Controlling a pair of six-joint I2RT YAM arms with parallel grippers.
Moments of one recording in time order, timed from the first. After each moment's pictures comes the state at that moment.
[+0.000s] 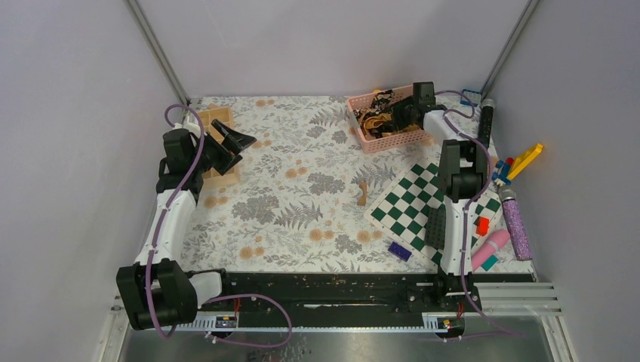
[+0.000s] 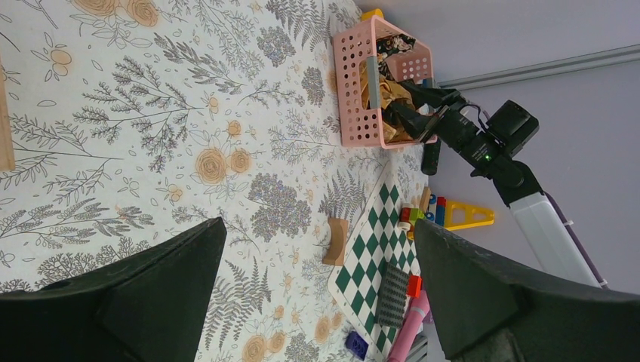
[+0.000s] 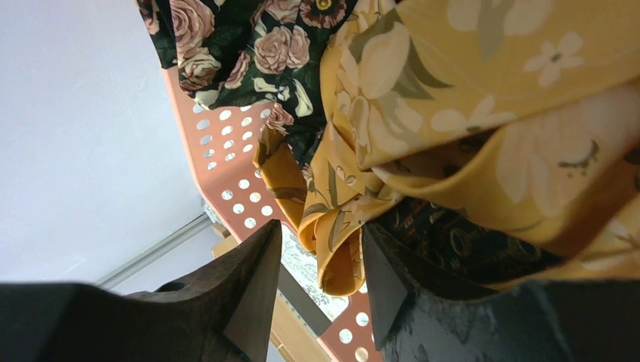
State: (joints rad) left arm 0.13 1.16 0.89 -0.17 0.57 -0.80; right arm 0.07 2.33 1.88 -0.34 -0.27 1.24
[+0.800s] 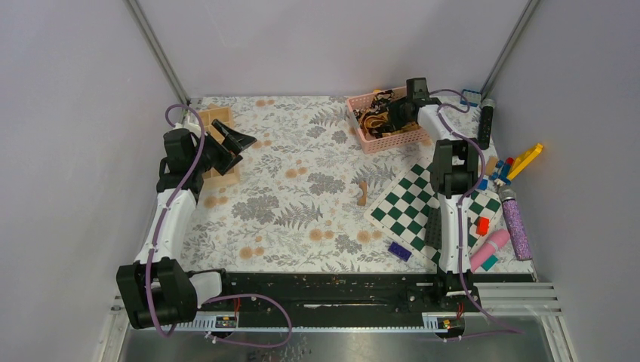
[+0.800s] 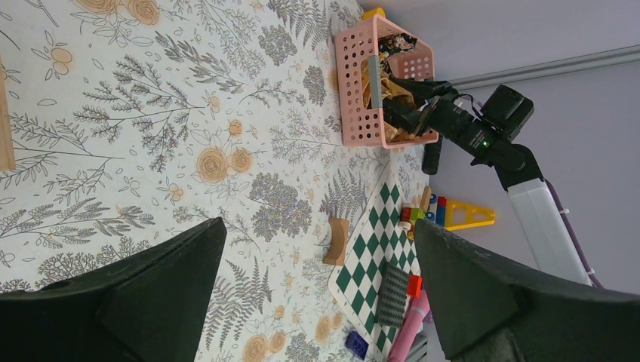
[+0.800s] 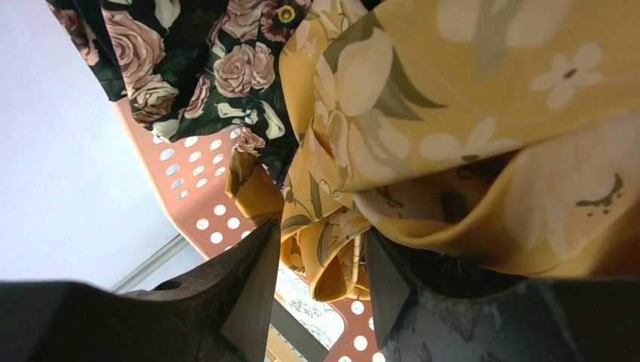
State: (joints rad) left arm 0.13 1.17 0.89 -0.16 0.57 -0.80; right arm 0.09 2.46 2.12 -0.54 -0.23 1.24
